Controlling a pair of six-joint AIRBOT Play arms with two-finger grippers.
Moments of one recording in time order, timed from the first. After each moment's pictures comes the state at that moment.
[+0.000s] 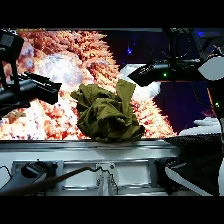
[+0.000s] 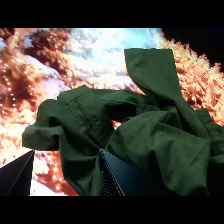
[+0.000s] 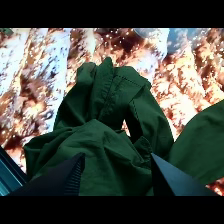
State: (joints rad) left arm -0.47 -0.74 1.17 1.59 -1.07 -1.58; right arm 0.23 -1.08 1.38 -0.95 1.19 1.16
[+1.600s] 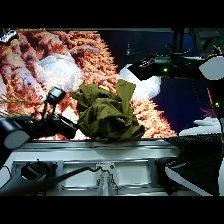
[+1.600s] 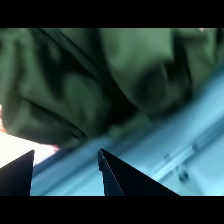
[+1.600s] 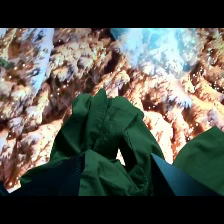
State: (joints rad) left arm -0.60 -0.62 0.74 1.31 -1.16 -1.56; right arm 0.23 -1.08 1.38 -0.92 1.06 1.16
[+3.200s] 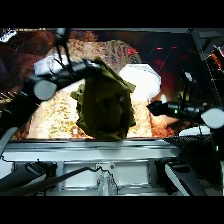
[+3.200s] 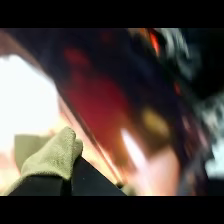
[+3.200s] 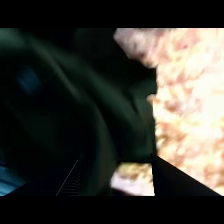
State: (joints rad) left arm -0.55 -1.13 1.23 1.12 -0.46 -1.48; right arm 0.05 -0.63 0.77 -1.07 1.16 1.51
